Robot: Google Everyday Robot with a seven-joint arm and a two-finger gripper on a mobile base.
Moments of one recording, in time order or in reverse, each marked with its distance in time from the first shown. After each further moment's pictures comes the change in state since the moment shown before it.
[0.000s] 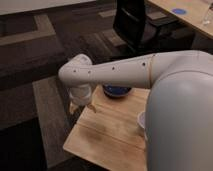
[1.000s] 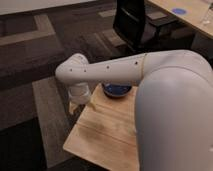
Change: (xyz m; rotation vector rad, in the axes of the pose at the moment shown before) arm -0.020 -0.002 0.007 0.035 0.033 -0.116
